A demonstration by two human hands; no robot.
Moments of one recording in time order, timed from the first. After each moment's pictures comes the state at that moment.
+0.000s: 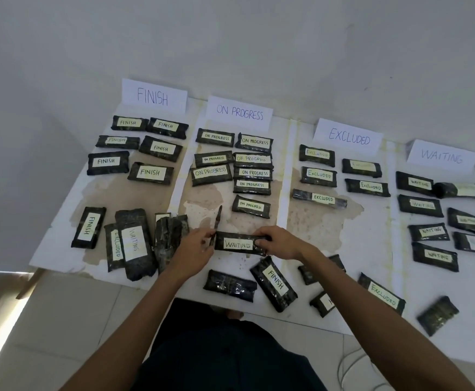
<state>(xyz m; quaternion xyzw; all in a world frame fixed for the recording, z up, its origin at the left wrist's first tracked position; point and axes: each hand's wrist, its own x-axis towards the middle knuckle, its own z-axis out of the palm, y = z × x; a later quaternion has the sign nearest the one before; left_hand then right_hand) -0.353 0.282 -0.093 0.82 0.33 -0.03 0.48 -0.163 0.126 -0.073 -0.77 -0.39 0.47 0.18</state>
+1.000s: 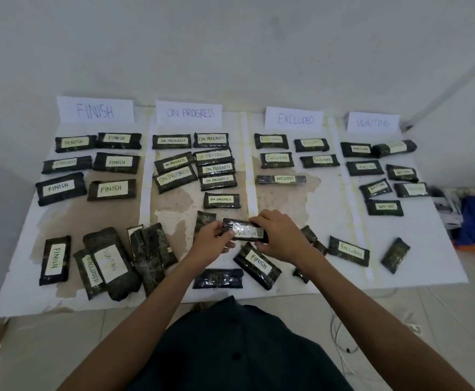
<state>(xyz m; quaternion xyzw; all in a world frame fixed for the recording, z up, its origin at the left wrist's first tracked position) -0.303 0.233 -0.044 0.65 0.31 -0.10 0.68 -0.202 0.072 -0.026 -0.88 -0.45 0.13 0.07</state>
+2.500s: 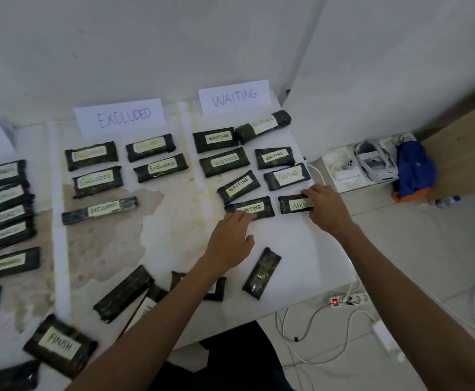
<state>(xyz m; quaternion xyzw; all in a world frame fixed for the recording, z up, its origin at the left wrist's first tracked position) -0.021 -0.138 -0.104 0.94 -0.04 -0.06 0.33 0.095 -0.367 -0.097 -0.98 -0.17 0.11 0.03</state>
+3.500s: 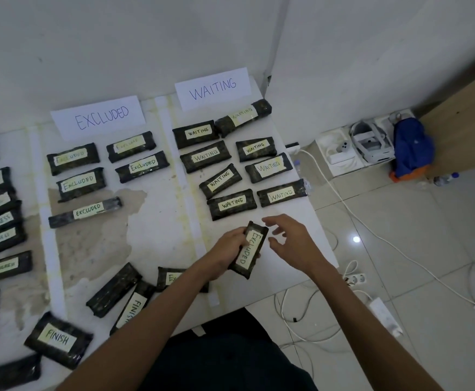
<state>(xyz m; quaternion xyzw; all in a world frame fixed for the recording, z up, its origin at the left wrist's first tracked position) -0.029 -0.178 -0.066 0.56 0.25 -0.35 0.70 0.000 -0.358 -0.079 -0.90 -0.14 0.20 0.37</state>
